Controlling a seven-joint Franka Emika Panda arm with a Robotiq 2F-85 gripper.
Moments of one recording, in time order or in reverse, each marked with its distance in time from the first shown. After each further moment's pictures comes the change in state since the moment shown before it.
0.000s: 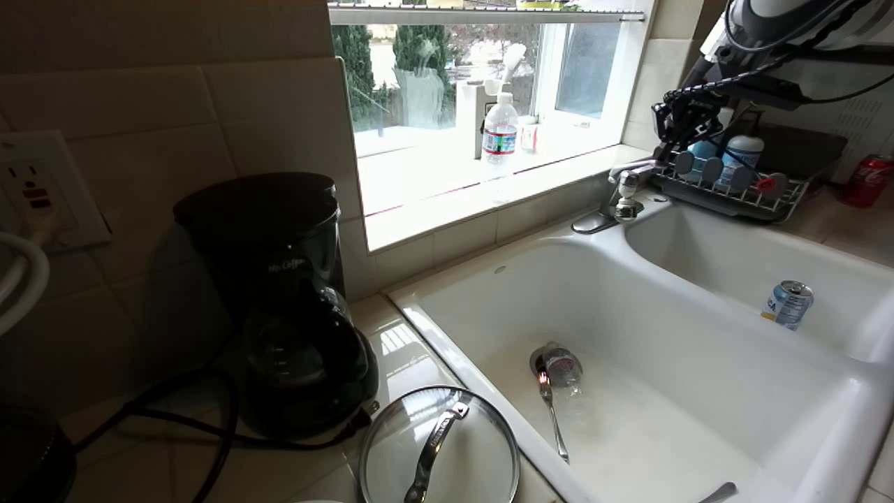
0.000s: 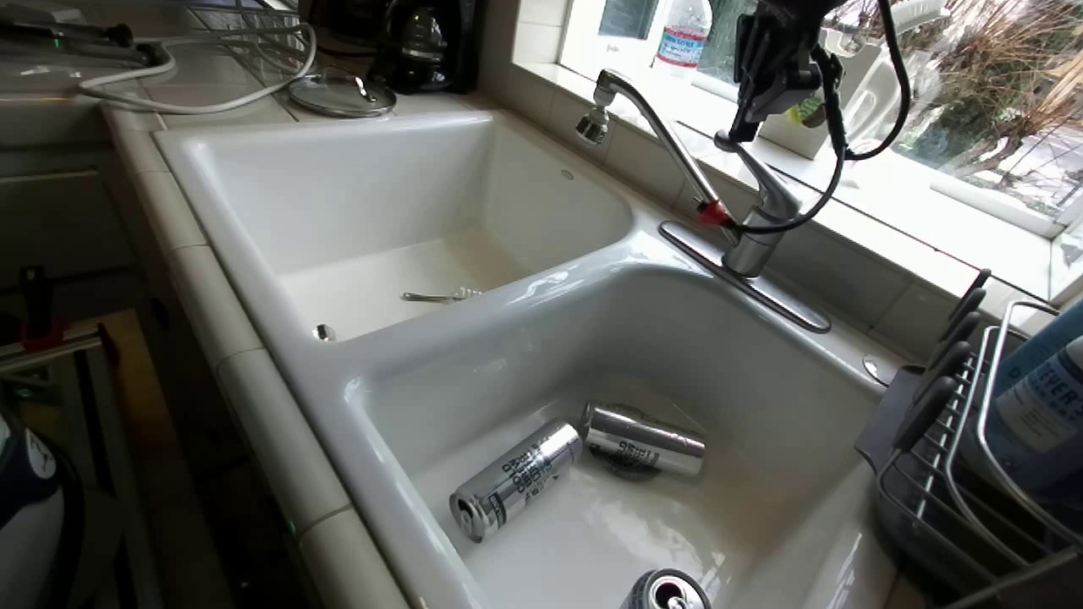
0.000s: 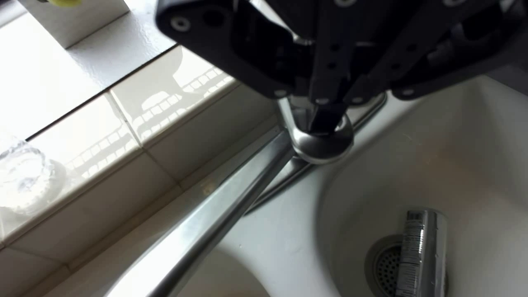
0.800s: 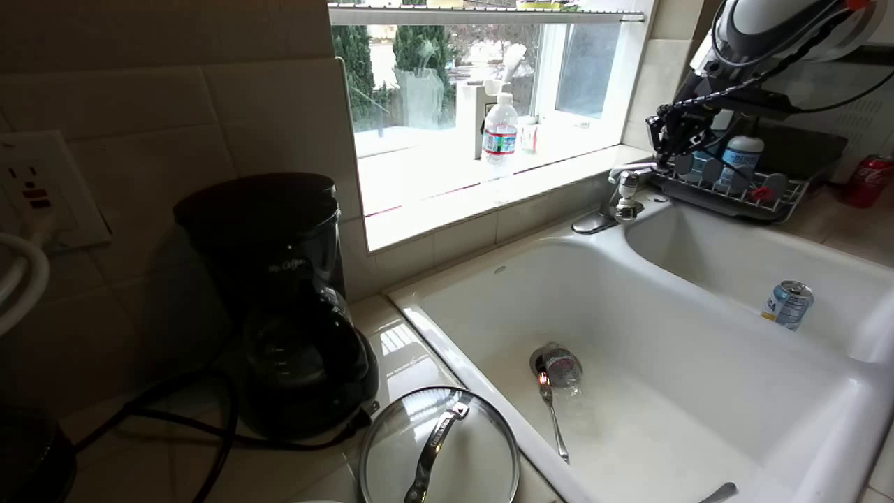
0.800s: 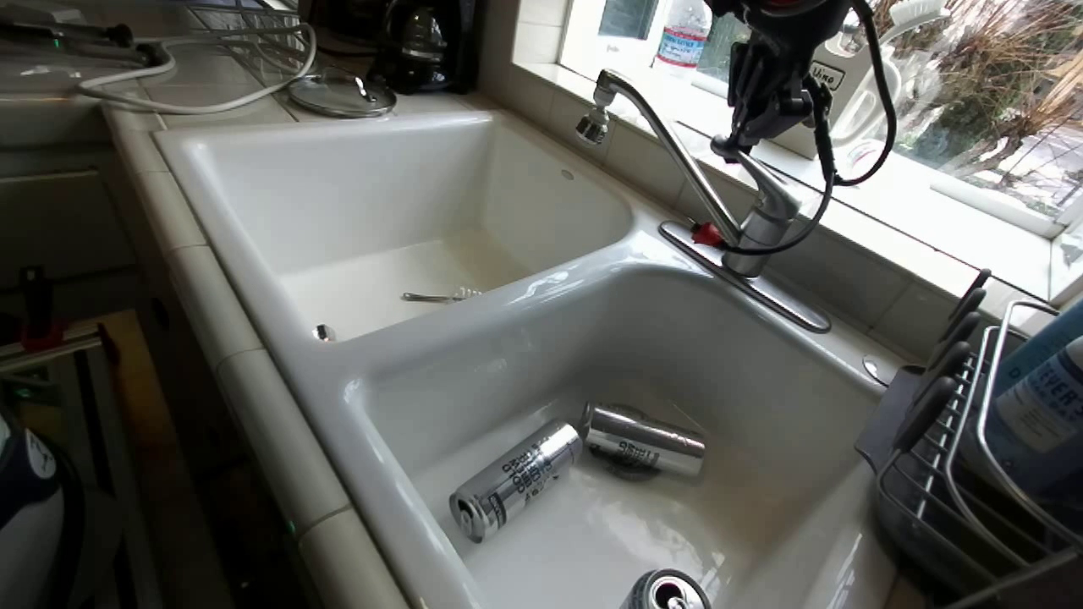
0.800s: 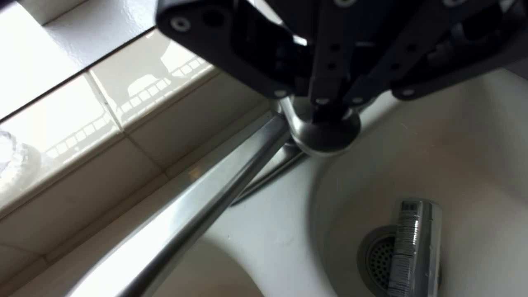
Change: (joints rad) arm -0.002 0.047 -0.002 0.019 -0.006 -0.015 -0.004
